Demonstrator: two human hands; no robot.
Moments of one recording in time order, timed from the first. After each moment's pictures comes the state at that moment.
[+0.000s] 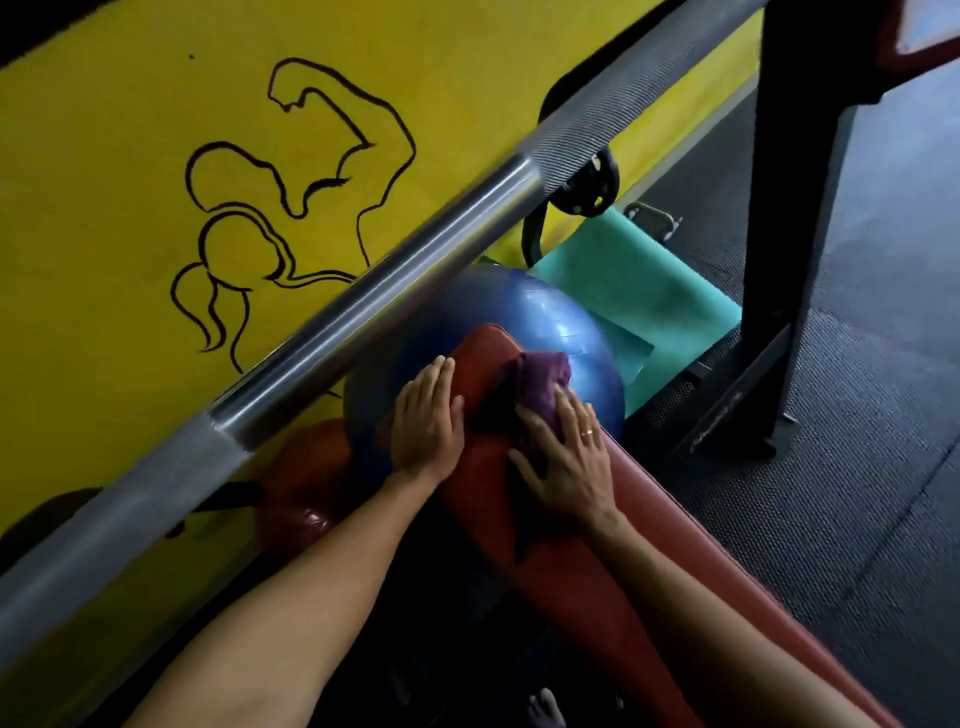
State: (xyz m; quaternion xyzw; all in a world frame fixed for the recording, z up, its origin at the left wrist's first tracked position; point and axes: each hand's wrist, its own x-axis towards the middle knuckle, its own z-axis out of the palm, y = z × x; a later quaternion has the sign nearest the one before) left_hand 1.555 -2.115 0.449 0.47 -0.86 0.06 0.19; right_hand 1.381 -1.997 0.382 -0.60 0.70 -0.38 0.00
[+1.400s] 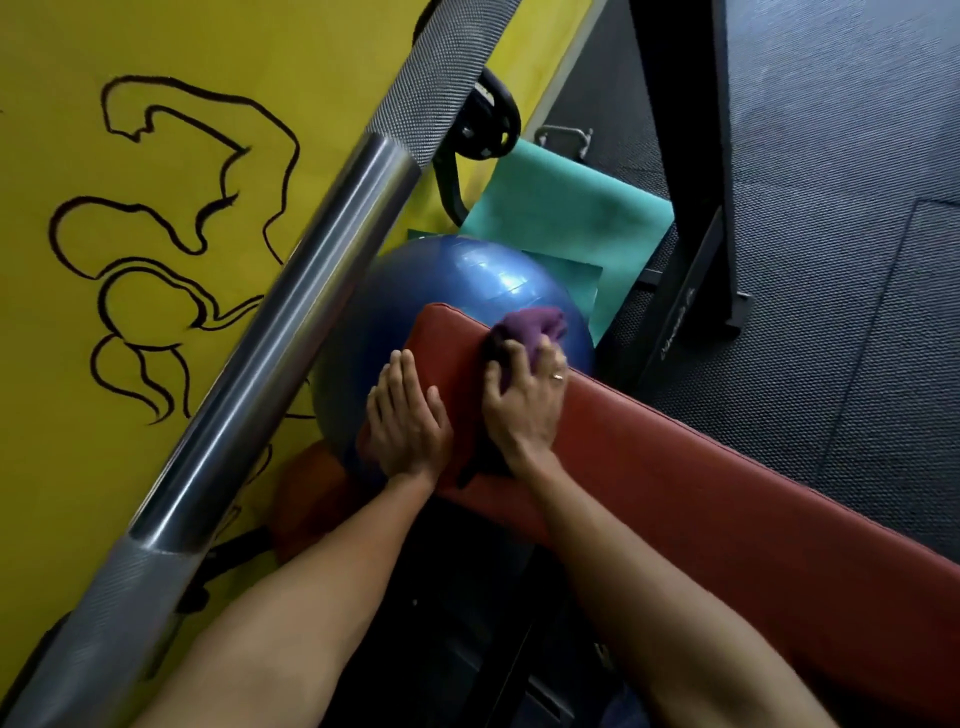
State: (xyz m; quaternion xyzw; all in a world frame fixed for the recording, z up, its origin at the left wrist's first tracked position) left_hand 1.552 -2.109 0.453 0.47 -0.86 0.08 0.17; right_hand 1.427 -2.044 0.418 -0.25 0.84 -0.47 0.08
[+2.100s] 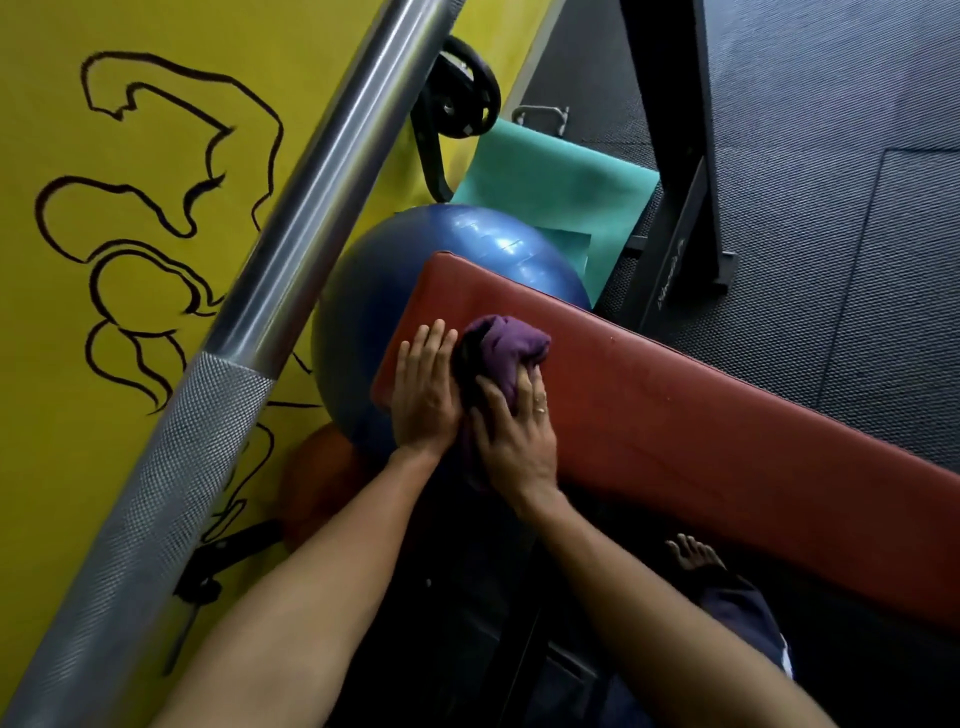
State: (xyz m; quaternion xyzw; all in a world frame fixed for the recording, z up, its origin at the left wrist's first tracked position) left_hand 1.592 -2.110 0.440 0.28 -0.95 0.03 0.16; right_hand 1.541 -1.979 0.380 -0.36 0.82 -0.45 -0.02
